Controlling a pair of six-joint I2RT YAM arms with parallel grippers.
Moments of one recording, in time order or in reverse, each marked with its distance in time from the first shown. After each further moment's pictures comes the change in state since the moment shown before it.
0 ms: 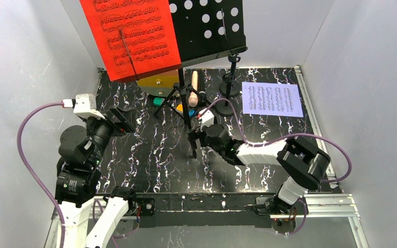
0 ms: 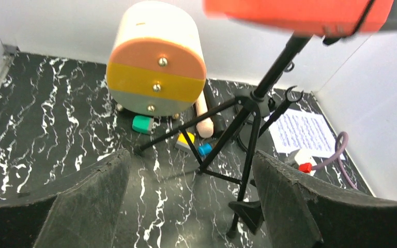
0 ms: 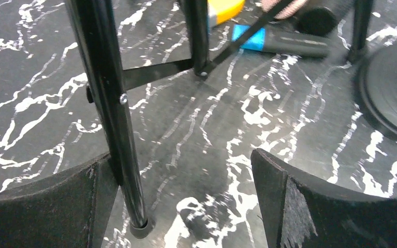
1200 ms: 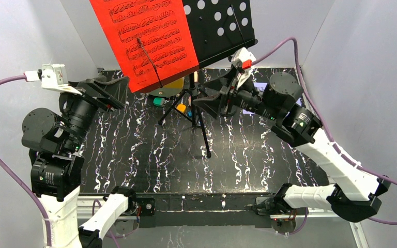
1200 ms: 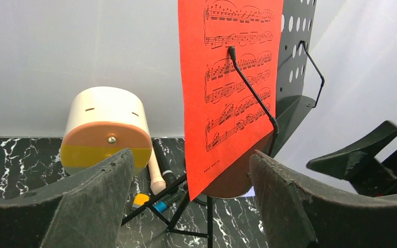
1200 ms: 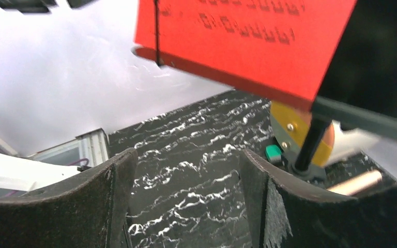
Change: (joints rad) left arm 0.000 0.247 0.470 0.024 0.117 -0.061; right arm -0.085 -0.469 0.751 -0.752 -0.537 -0.058
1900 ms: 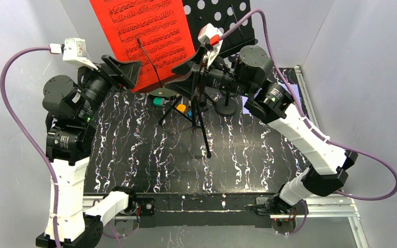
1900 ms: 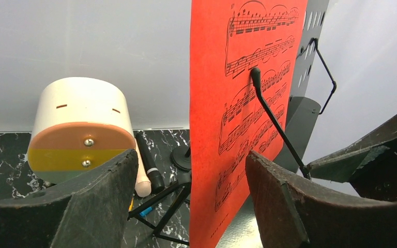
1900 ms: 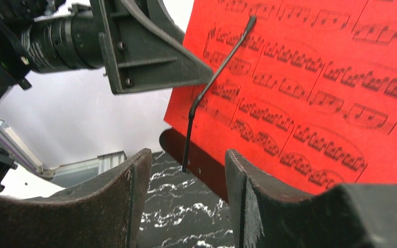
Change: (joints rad) left arm 0.000 0.169 0.027 0.084 0.071 -0.050; right arm 0.045 0.369 0.472 -0.029 -0.142 0.000
